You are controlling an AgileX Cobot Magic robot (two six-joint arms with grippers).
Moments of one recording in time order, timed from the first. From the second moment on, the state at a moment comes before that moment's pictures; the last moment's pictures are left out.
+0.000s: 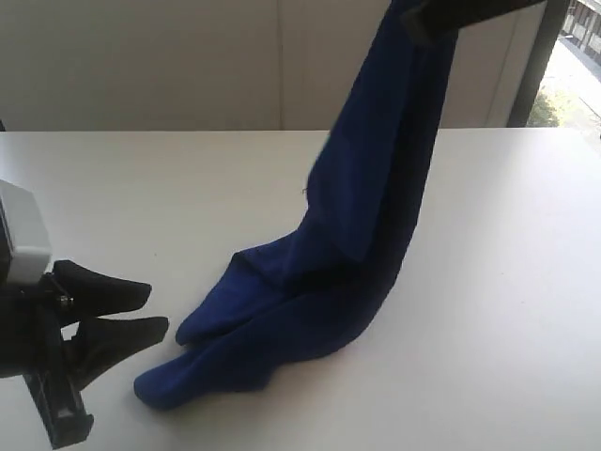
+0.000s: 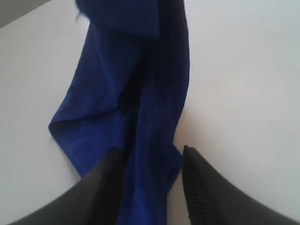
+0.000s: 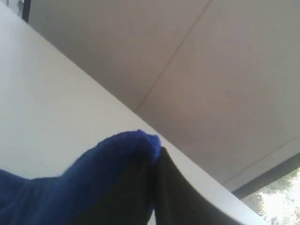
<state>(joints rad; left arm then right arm) -0.31 1.06 -0.34 1.43 -0.63 -0.96 0.36 1.24 -1.32 -0.28 0.53 -0.17</state>
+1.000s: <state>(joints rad) -0.70 1.42 -0.45 1.50 -0.04 -0.48 0.36 1.17 -1.49 -0.52 0.69 0.14</state>
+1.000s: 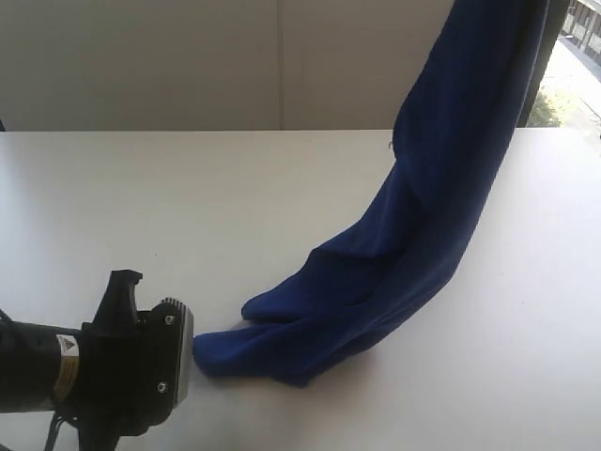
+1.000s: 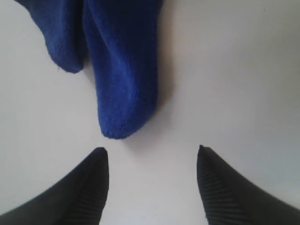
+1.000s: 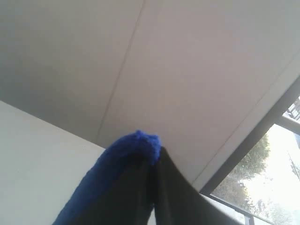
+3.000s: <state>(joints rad) -0.70 1.24 -0.71 0.94 0.52 0.24 0.36 1.19 -1.47 -0.74 0.89 0.18</state>
